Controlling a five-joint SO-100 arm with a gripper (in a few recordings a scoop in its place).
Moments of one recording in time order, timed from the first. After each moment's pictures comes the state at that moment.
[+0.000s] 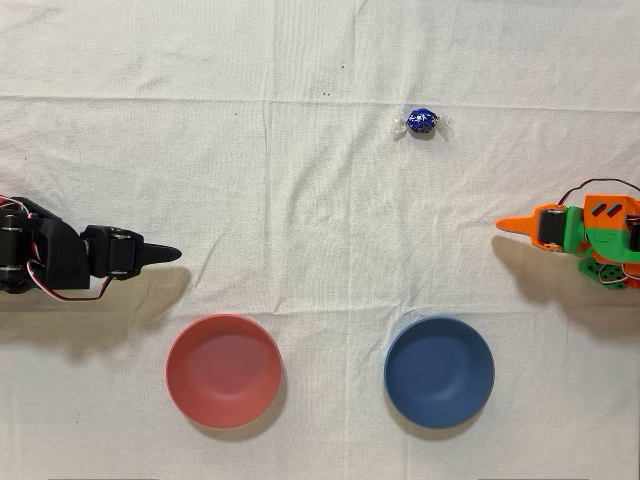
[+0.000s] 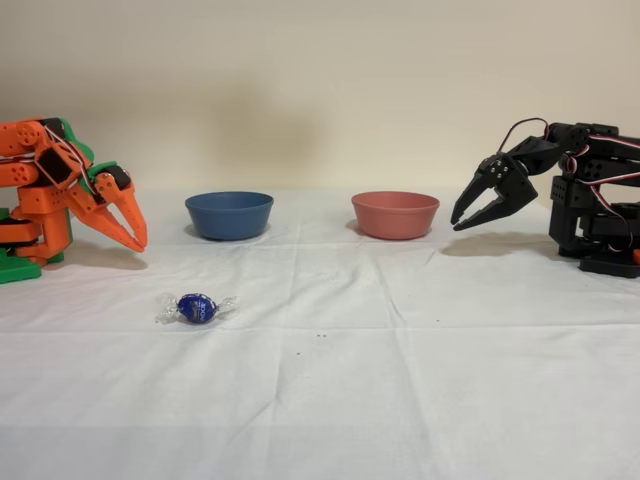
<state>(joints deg) 7.2 187.3 180.0 60.8 -8.2</state>
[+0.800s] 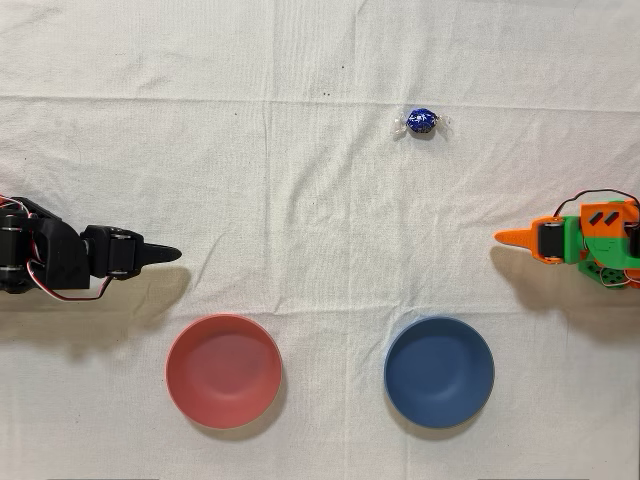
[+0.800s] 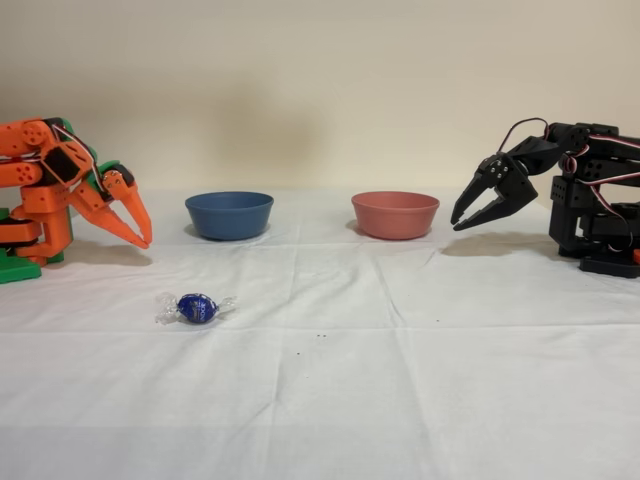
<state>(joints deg) 1.8 187.3 180.0 60.8 -11.2</state>
